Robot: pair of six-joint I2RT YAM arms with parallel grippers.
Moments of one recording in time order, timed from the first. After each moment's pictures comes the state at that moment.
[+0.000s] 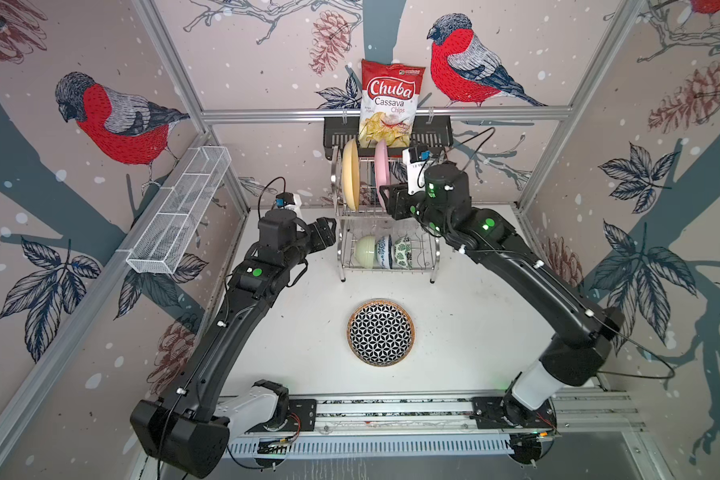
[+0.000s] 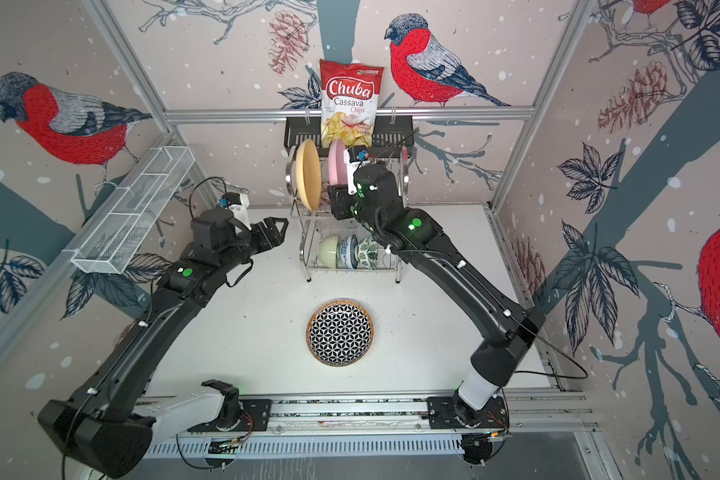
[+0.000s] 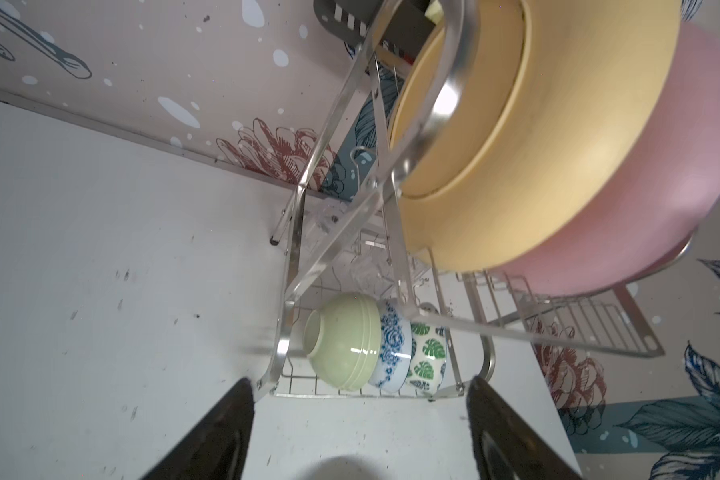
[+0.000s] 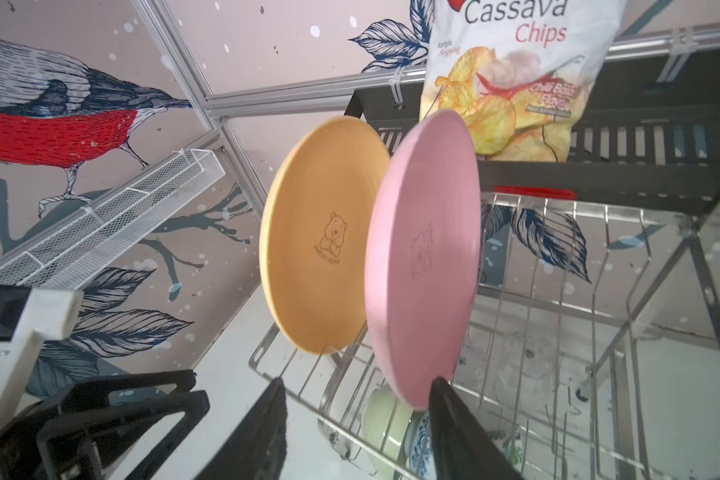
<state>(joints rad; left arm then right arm) -0.28 1.19 1.26 -0.44 0.11 -0.55 0.84 1.71 2.03 -0.58 0.20 0.24</state>
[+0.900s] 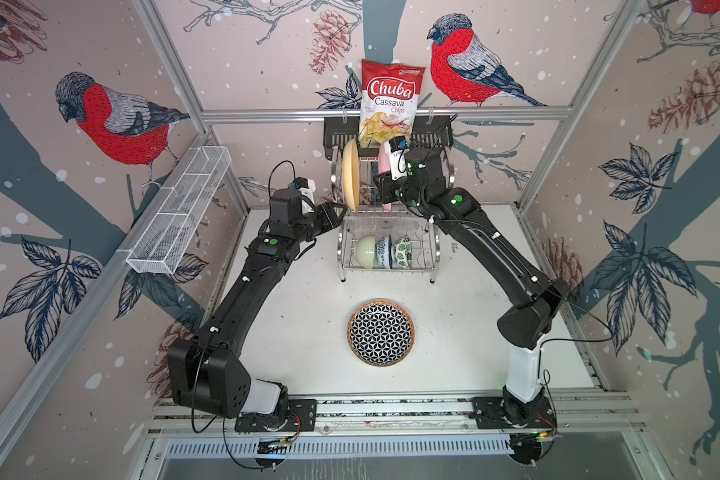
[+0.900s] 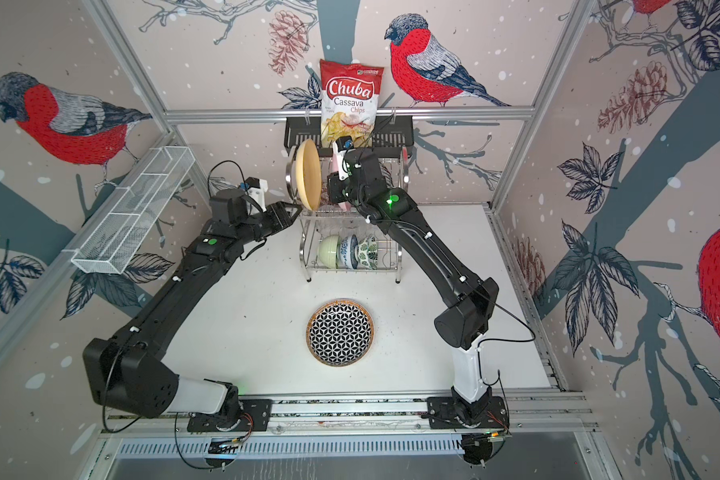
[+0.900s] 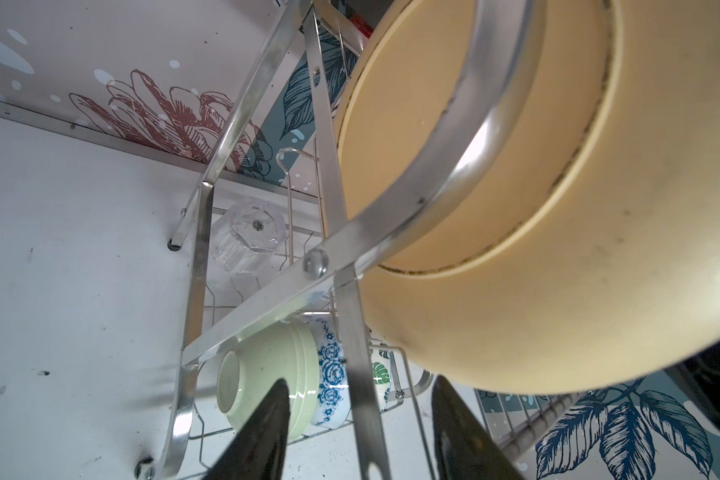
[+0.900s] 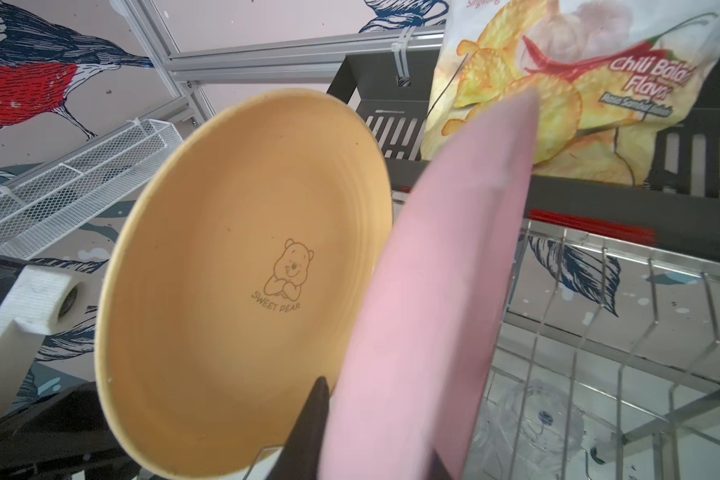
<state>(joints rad) -0.22 1.42 1.32 -0.26 0.40 -0.63 0.72 1.97 2.24 -0.58 0.06 0.18</state>
